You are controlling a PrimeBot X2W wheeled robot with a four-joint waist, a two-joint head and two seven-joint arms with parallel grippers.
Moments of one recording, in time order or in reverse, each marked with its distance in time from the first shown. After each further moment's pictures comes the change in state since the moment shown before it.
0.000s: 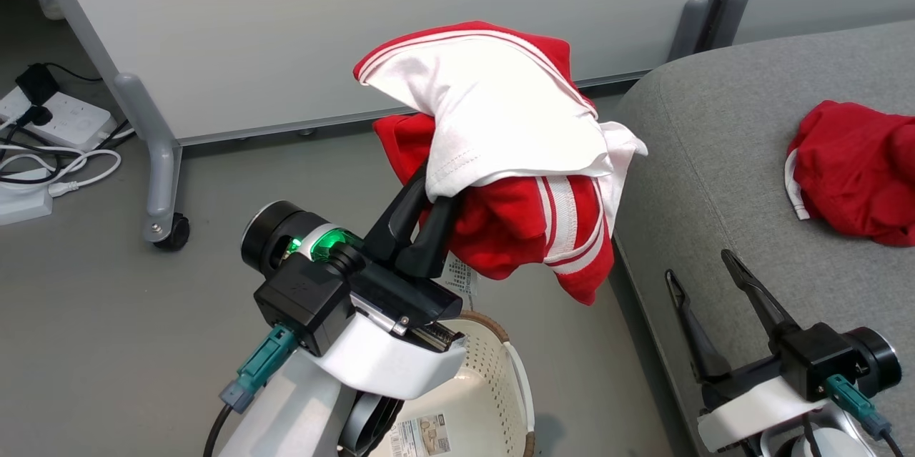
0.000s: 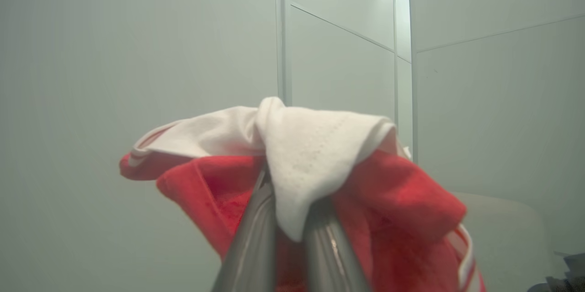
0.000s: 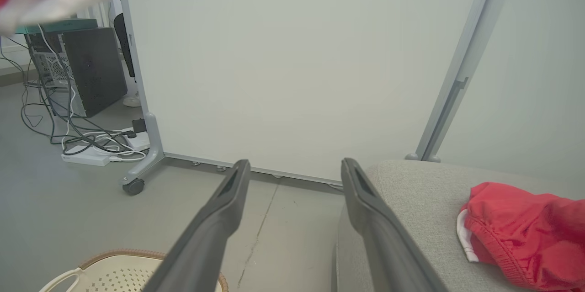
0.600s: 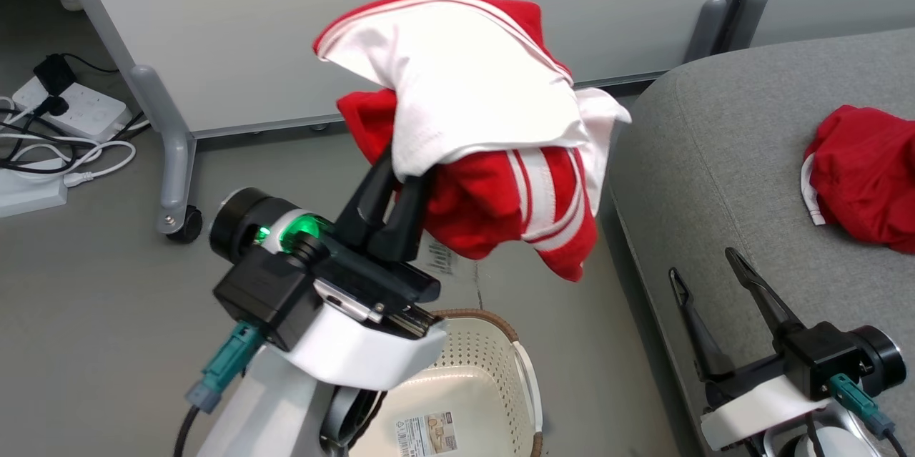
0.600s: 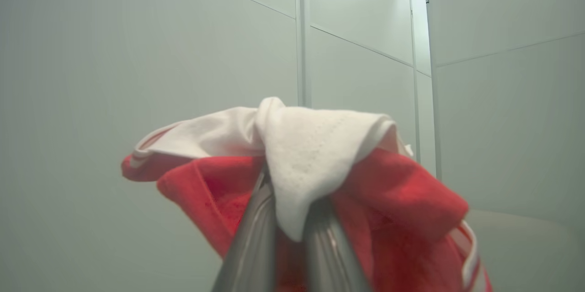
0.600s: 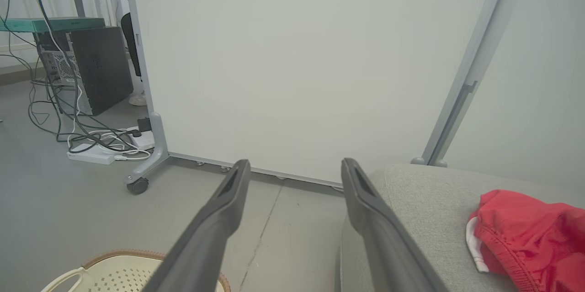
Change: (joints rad) left arm -0.002 0.000 0.076 -0.046 0.003 -0.009 0.000; right arm 0.000 -0.003 -0.007 -0.005 -0.005 0.000 0.000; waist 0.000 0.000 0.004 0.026
